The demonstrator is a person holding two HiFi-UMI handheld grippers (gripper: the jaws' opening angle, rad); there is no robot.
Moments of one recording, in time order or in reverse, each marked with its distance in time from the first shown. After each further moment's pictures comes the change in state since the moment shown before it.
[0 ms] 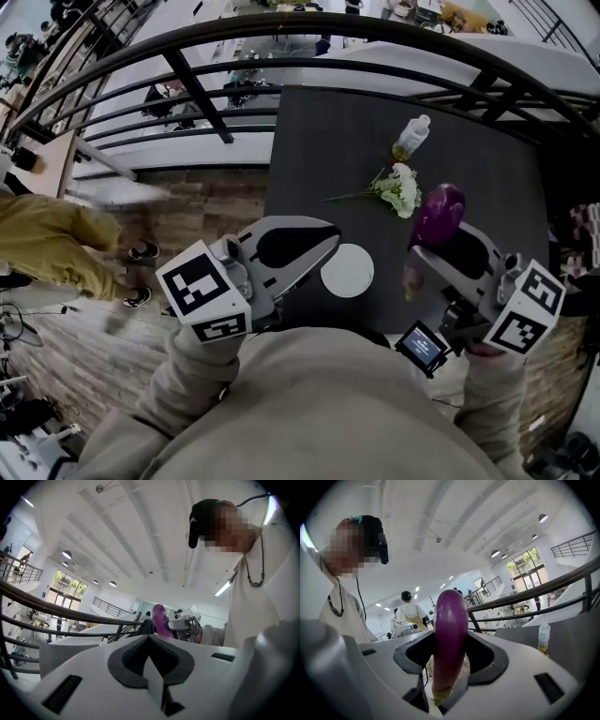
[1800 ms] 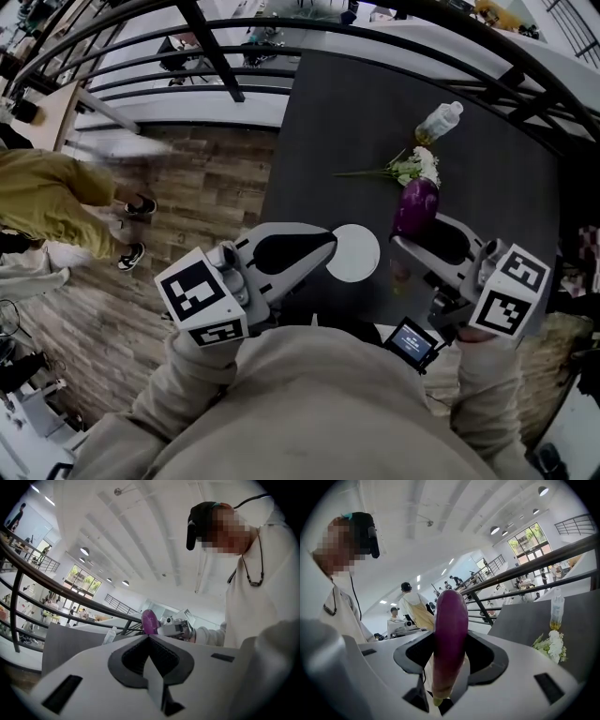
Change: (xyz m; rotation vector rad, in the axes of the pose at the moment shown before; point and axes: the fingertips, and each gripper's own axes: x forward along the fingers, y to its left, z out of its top) left arm -0.019 0.016 -0.059 -0.139 -0.035 0.112; right arm 0.054 -0.035 -0.067 0.103 0.210 0.090
